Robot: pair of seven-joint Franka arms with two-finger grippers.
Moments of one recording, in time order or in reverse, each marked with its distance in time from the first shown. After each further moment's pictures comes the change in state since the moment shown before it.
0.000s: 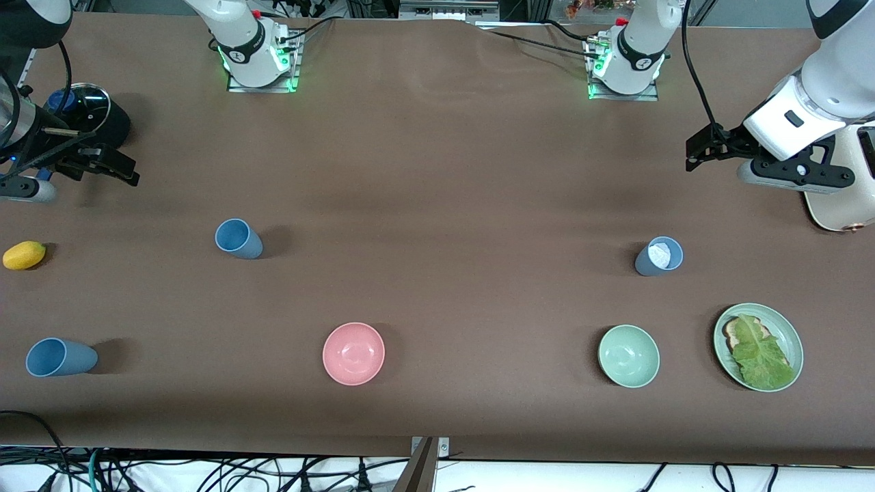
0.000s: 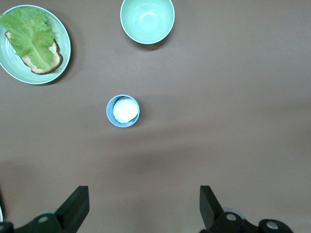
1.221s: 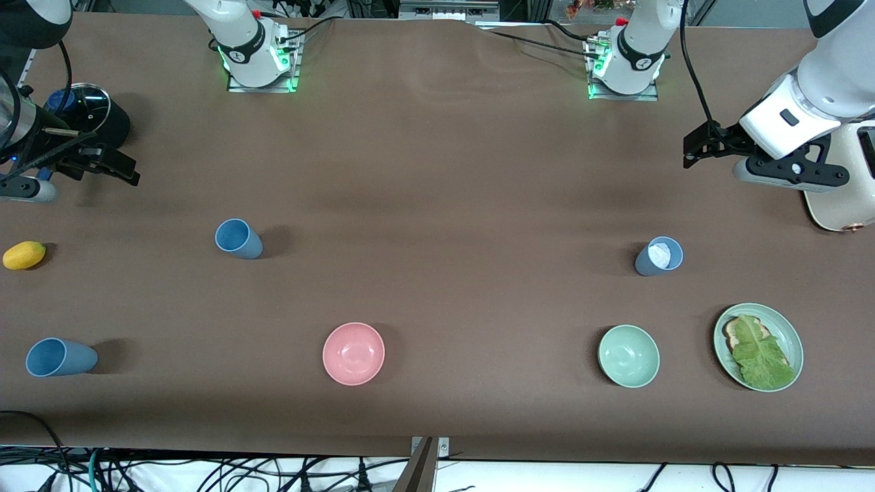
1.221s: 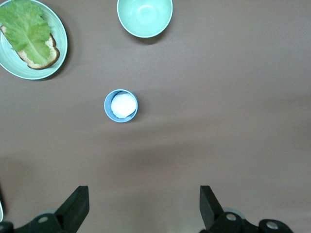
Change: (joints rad) left arm -0.004 0.002 -0.002 0.003 0.000 -0.028 0.000; right arm 0.000 0.001 0.000 0.000 0.000 -0.004 0.000
